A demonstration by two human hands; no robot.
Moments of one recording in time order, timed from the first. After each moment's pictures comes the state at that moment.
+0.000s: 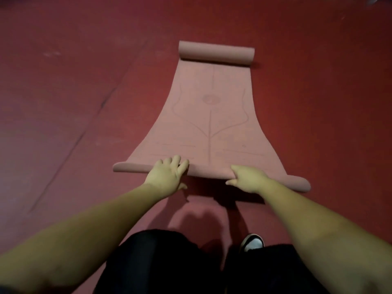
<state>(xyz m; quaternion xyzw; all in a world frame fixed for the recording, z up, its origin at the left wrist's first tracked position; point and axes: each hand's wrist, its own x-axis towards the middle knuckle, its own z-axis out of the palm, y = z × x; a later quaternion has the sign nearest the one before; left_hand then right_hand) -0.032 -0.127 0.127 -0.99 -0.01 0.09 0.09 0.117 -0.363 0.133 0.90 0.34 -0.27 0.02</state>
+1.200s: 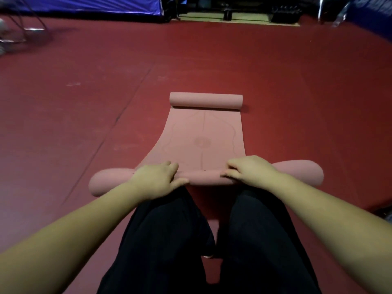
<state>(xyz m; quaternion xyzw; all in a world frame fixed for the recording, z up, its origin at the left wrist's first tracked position) -0.219 -0.207 0.298 -0.99 -0.01 0.12 -0.03 -0.072 -0.456 0.299 0.89 0.43 -0.15 -0.02</state>
